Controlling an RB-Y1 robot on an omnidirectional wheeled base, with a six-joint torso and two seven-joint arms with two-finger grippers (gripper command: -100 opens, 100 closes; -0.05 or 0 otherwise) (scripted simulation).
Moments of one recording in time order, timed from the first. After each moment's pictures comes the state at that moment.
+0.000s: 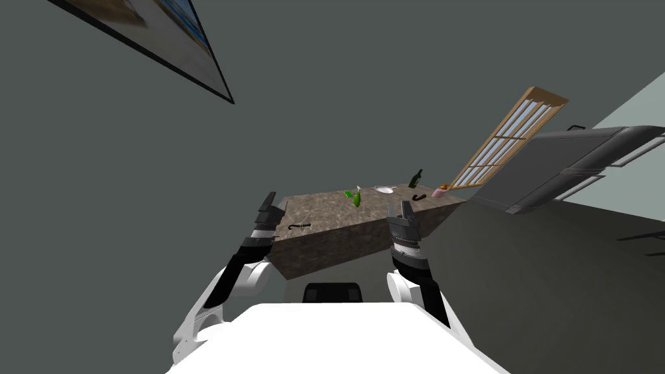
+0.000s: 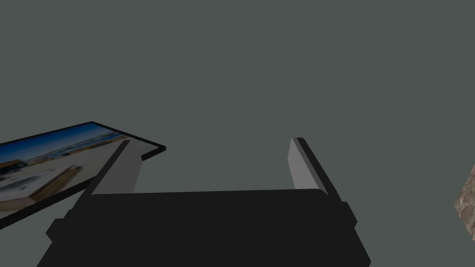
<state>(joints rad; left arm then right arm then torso) 0.41 0.22 0.00 -2.30 0.12 -0.21 0.08 0.54 -0.02 0.04 -2.24 -0.01 -0.62 0.07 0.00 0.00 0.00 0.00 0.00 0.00</state>
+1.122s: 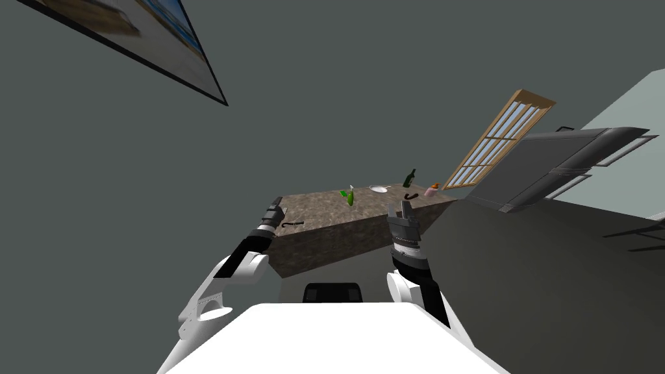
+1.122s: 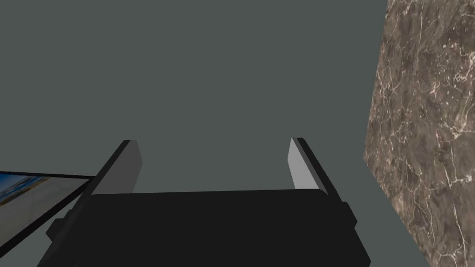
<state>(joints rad) 0.33 0.28 0.07 -2.21 0.17 0.12 0.02 0.54 -0.02 0.04 -2.24 -0.01 -0.62 0.07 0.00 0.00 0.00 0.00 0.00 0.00</state>
